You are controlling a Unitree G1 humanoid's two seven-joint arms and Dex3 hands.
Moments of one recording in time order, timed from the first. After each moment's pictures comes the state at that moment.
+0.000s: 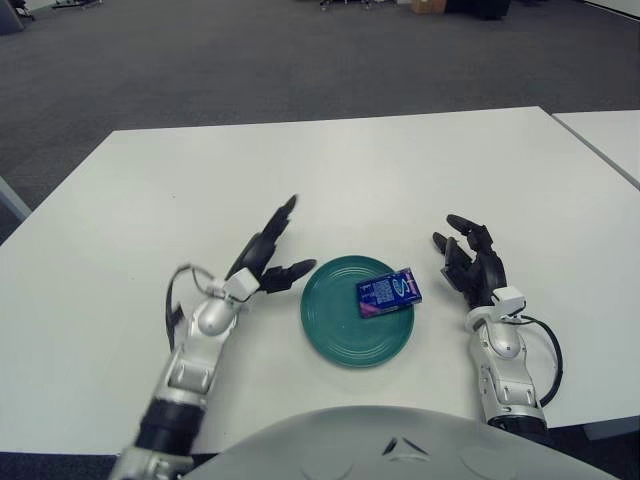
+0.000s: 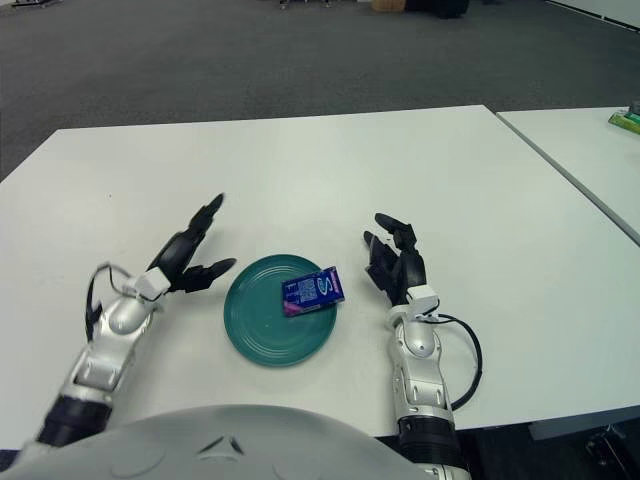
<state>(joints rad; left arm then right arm) 0.22 0.05 -0.06 -0.08 0.07 -0.10 -0.07 0.19 -0.01 -0.08 0.11 0.05 -0.17 -0.02</state>
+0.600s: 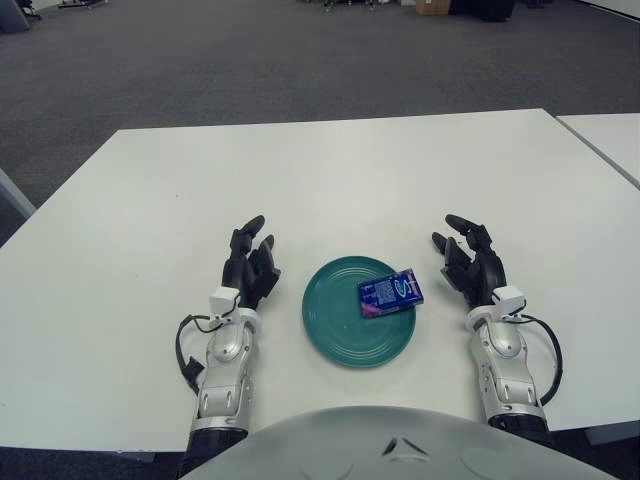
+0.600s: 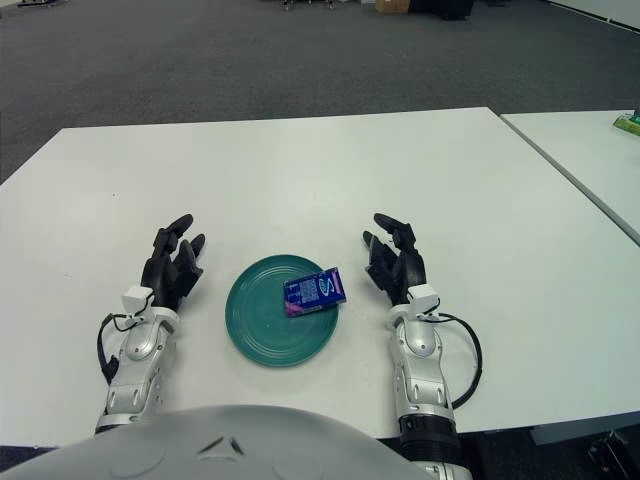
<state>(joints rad) 0.28 -0.11 0.03 0.00 -0.04 -0.19 0.06 0.19 -0.01 -0.09 0.11 0.06 -0.17 0.00</state>
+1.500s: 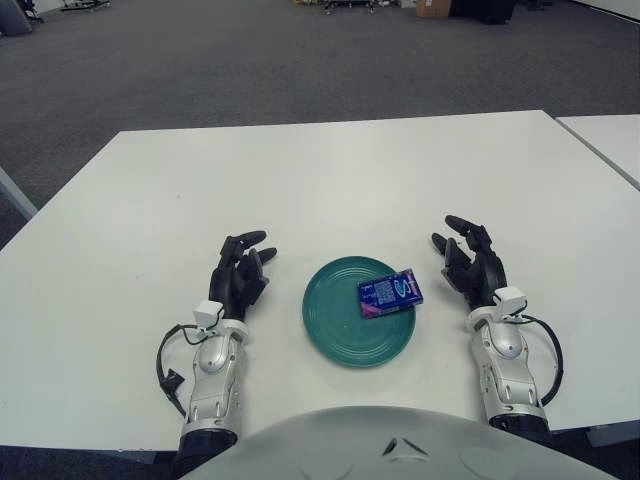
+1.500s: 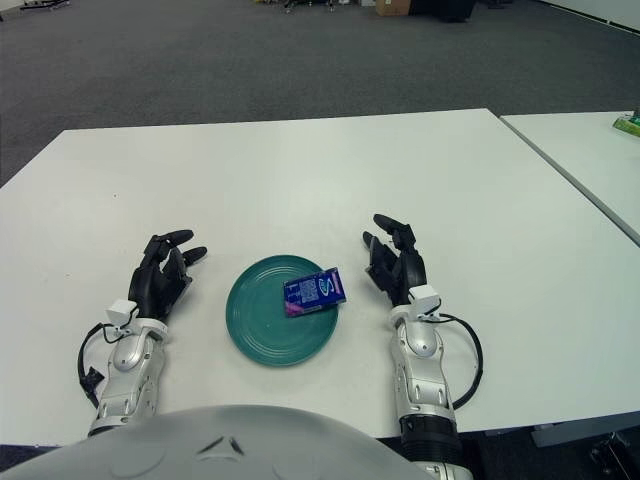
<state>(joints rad) 0.25 -0.04 0.06 0.13 -0.11 -0.30 -0.05 0.19 -0.01 -0.09 0.12 0.06 -0.17 0.01</state>
